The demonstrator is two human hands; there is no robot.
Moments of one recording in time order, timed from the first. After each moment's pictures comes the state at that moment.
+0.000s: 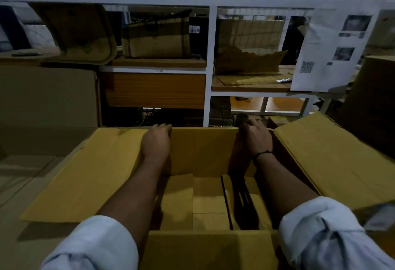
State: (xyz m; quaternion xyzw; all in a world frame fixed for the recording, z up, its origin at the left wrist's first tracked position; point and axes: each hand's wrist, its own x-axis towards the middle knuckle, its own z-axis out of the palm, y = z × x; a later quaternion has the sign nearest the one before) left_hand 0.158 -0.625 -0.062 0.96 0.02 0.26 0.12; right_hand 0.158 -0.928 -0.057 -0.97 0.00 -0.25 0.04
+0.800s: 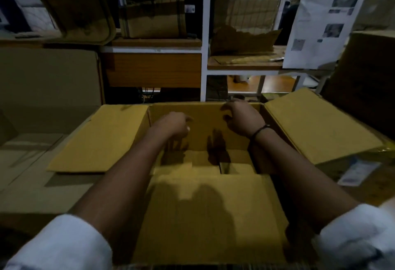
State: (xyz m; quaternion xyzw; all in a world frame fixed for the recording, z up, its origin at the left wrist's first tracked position) left_hand 0.065 -0.668 -0.007 0.99 -0.09 -0.05 0.10; right_hand 0.059 -0.892 -0.006 -0.97 -0.11 -0.17 0.10
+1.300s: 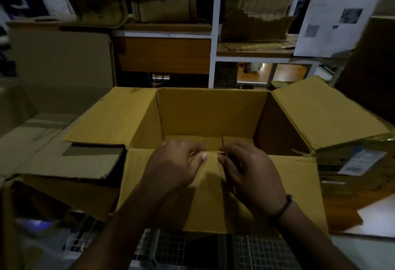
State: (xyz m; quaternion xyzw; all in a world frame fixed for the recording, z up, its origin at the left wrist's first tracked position) left_hand -0.114 -0.665 -0.044 0.95 -0.16 0.11 0.25; right_hand -0.132 -0.872 -0.060 -0.93 -0.17 -0.22 0.24
